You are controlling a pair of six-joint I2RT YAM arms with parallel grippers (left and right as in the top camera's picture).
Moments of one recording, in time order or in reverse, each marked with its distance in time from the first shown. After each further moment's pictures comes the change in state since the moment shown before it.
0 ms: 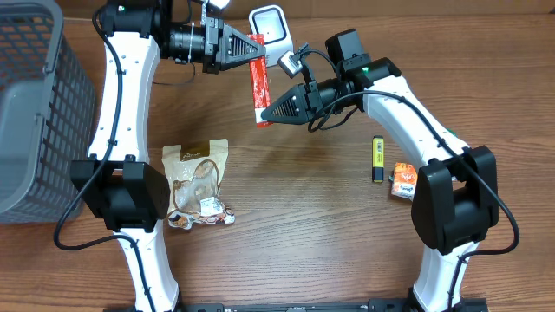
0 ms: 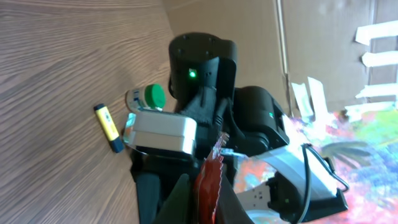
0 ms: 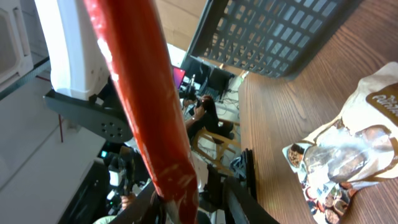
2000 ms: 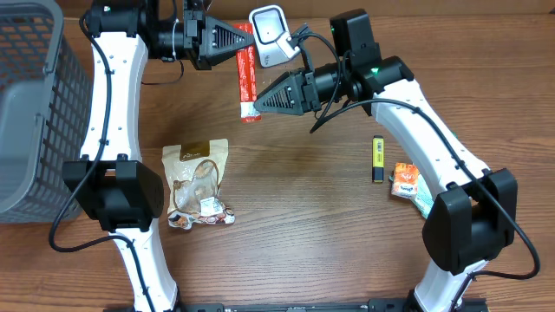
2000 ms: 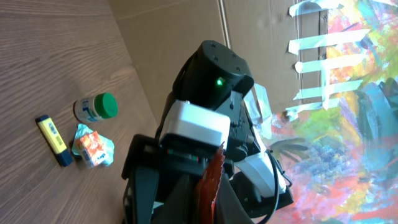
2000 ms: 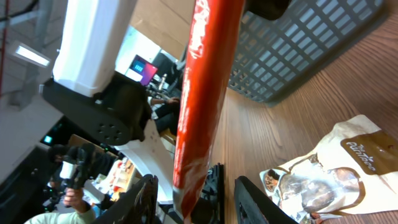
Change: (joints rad) left arm 0.051 0.000 0.000 -0.024 0.208 -0.013; right arm 0.037 -0.122 0.000 0.219 0.133 0.104
